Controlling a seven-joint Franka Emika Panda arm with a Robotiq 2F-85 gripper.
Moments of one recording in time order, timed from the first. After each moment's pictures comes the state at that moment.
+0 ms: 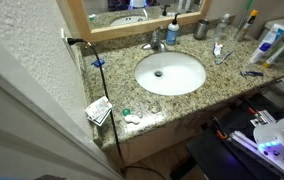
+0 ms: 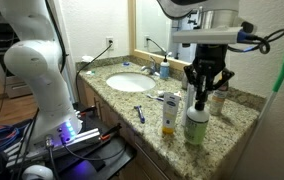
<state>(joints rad) -0.48 0.00 -0.51 -2.12 -0.18 2.13 -0.87</state>
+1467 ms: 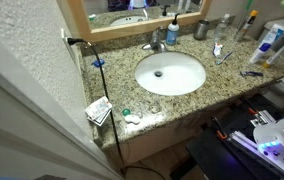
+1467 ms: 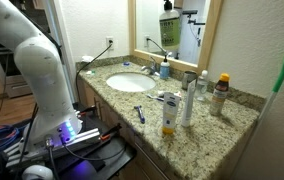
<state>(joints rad) -0.25 -0.54 -0.23 -2.00 -0.32 1.67 -0.97</state>
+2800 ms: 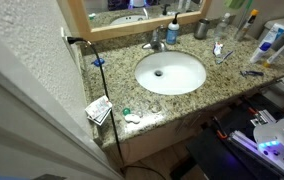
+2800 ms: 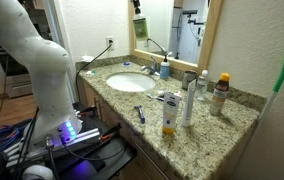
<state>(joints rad) 0.12 -0.44 0.03 -1.92 -0.31 1.63 -0.96</state>
